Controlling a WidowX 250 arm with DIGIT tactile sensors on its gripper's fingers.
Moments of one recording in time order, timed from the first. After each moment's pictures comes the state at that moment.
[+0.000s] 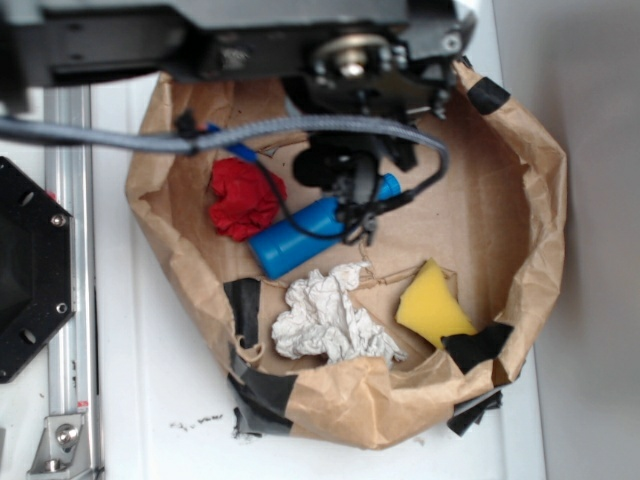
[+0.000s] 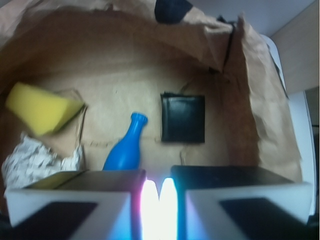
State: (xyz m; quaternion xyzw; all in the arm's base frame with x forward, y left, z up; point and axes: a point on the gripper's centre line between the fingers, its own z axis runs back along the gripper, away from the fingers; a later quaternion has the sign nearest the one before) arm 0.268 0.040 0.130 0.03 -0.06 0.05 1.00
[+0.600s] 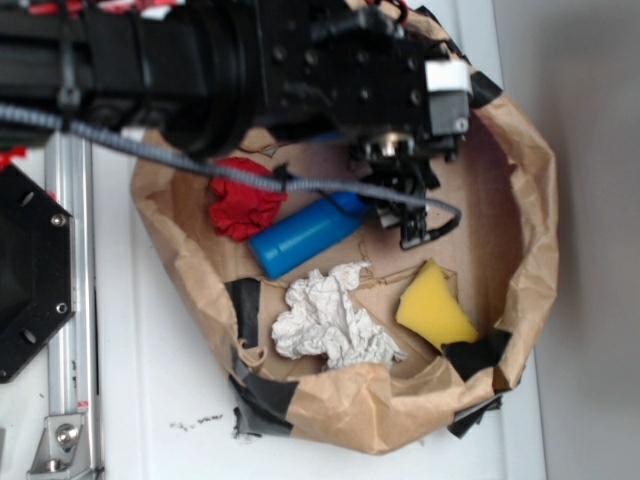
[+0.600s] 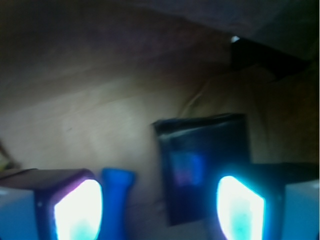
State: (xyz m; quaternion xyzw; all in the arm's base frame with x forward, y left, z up) arm 0.294 0.066 0.054 0.06 -0.09 0.15 0.98
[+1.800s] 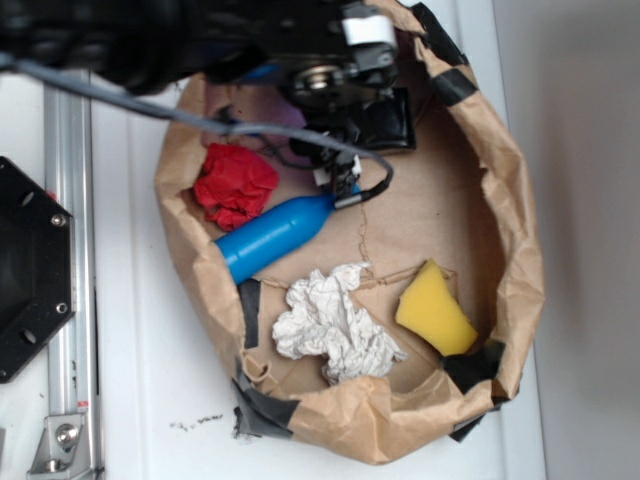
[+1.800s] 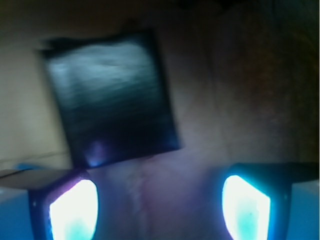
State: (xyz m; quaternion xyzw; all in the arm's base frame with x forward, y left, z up) arm 0.265 0.089 0.035 0.08 -0.04 0.11 0.99
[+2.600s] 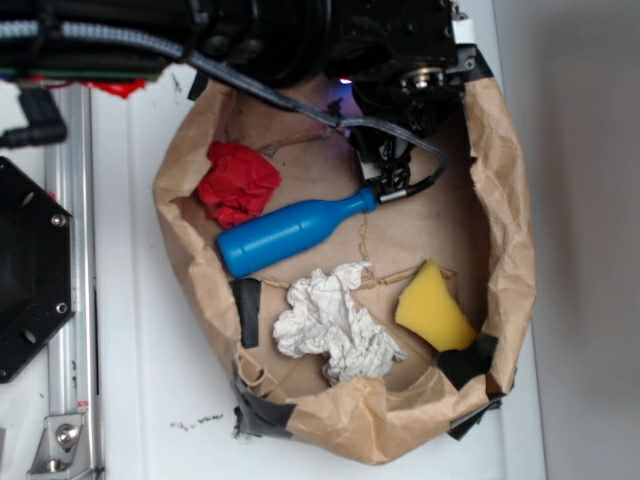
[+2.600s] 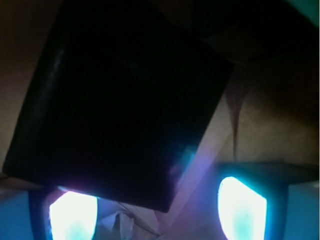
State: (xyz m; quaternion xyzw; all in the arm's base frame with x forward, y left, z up) arm 0.293 0.087 0.023 0.08 -0.01 0.09 0.99
